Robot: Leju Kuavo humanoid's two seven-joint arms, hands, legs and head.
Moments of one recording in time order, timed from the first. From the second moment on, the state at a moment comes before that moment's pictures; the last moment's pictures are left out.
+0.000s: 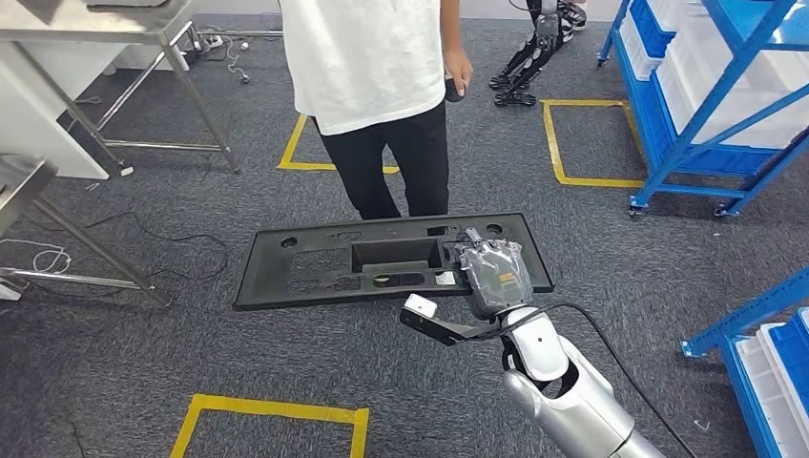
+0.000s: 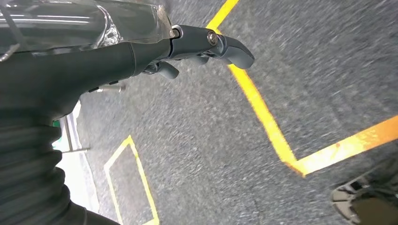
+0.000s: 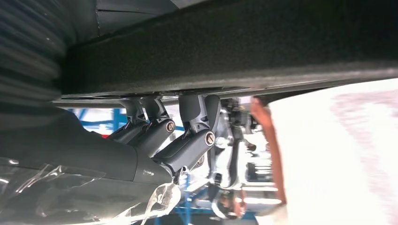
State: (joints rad) left arm -0.22 0.06 -1.00 -0.28 0.35 0.23 0.13; right arm -0.80 -0.05 0.89 -1.47 1.08 -0.14 0.27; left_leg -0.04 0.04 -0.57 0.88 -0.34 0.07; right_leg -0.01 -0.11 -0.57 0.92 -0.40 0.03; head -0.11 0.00
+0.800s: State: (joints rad) left arm -0.21 0.06 -1.00 -0.28 0.33 0.22 0.14; right arm -0.79 -0.05 0.89 -1.47 1.08 -0.13 0.29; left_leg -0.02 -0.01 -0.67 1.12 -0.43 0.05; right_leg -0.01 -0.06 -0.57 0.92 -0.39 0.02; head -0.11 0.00
